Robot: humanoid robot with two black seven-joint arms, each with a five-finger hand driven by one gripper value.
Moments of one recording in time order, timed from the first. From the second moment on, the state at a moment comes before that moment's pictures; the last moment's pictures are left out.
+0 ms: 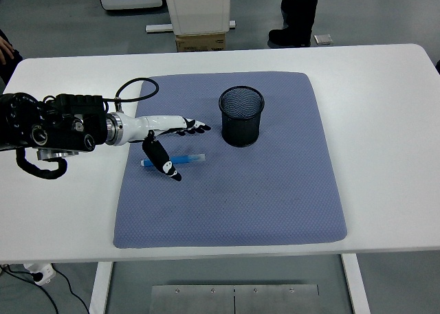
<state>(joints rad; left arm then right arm) -1.70 0.32 1.02 -1.31 0.22 0.15 -0.44 0.02 0.00 0.58 0.21 0.08 0.05 0.06</state>
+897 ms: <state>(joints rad) -1.63 0.28 1.02 -1.22 0.33 0.18 -0.44 0.02 0.00 0.58 0.21 0.08 0.05 0.06</state>
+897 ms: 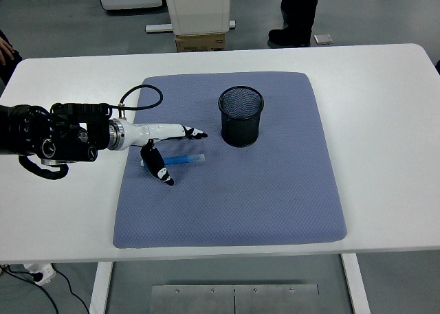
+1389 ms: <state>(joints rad) -1.60 0.28 1.02 -1.21 0.38 0.22 -0.45 0.02 0.00 0.58 0.21 0.08 0.05 0.06</state>
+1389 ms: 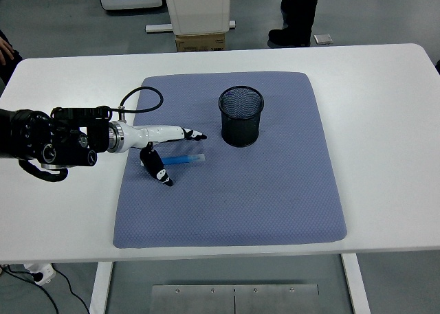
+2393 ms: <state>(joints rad) -1.59 0.27 1.04 -1.20 0.39 0.31 -0.44 0.02 0.00 0.58 0.21 0.08 0.05 0.06</state>
